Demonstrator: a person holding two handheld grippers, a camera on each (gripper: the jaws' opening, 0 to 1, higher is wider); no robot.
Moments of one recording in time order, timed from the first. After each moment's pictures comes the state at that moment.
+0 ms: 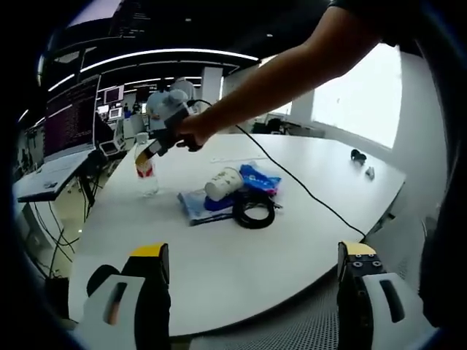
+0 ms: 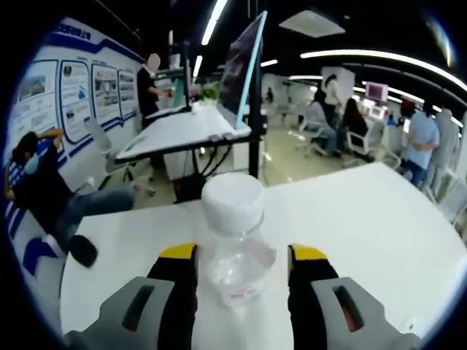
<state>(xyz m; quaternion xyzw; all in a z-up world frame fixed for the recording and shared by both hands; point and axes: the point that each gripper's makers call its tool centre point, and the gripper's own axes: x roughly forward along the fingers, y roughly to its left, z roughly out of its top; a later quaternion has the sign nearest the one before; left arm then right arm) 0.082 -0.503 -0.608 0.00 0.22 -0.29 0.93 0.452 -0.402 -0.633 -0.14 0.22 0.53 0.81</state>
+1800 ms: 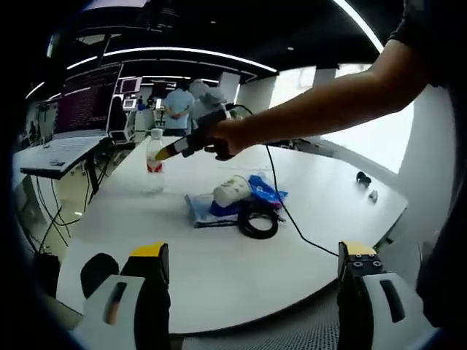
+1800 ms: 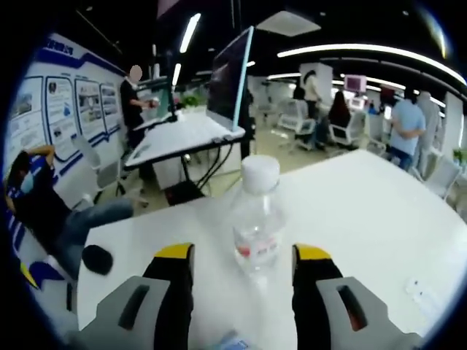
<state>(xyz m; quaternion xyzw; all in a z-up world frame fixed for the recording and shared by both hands) 0.088 -0.494 -0.599 -0.06 0.21 -0.27 0.94 0.415 -0.442 -0.626 -0.10 0.24 0.48 0.84</state>
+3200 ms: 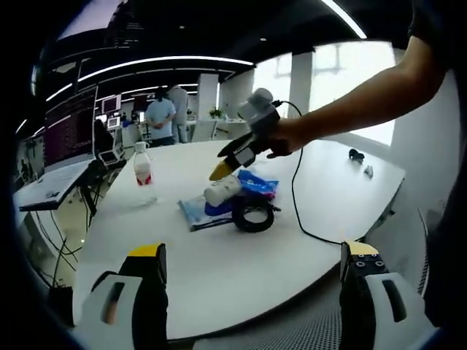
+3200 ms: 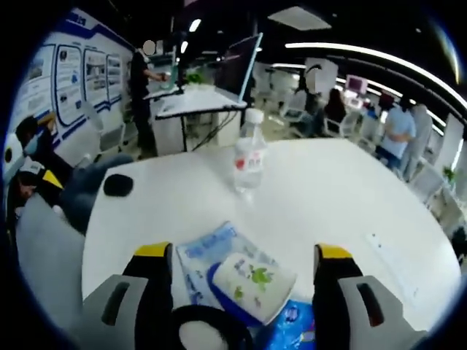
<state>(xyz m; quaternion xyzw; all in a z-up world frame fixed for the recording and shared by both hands) 0.077 -0.505 -0.603 0.02 0.20 -0.30 0.93 0.320 -0.578 -0.636 -0.20 0.26 0.47 0.82</state>
